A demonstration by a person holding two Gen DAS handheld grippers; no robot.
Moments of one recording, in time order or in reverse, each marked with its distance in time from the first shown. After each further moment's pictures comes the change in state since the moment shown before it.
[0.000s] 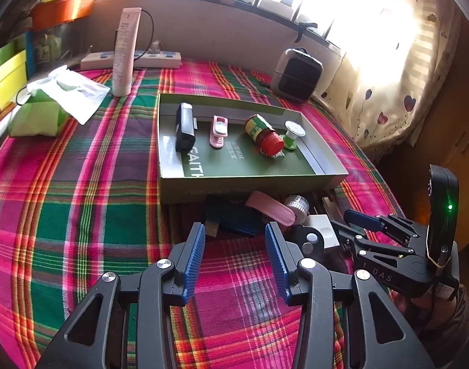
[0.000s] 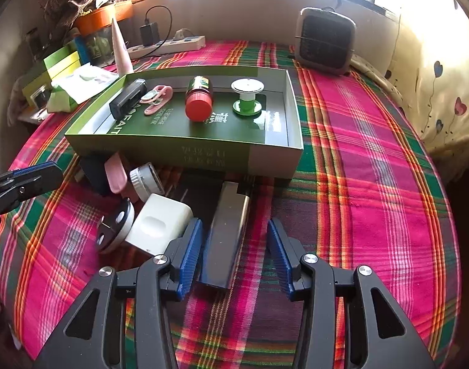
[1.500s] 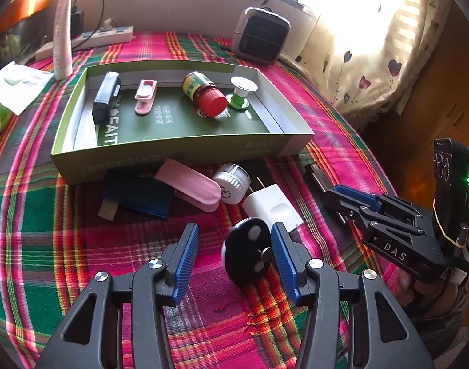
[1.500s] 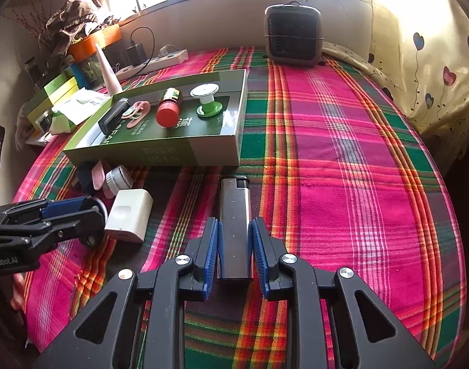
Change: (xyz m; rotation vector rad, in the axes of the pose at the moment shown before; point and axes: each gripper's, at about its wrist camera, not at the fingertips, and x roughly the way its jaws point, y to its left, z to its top) left arm 0.043 -0.058 -0.012 0.067 0.125 -0.064; right arm -0.016 -0.052 -0.019 0.105 -0.041 0.082
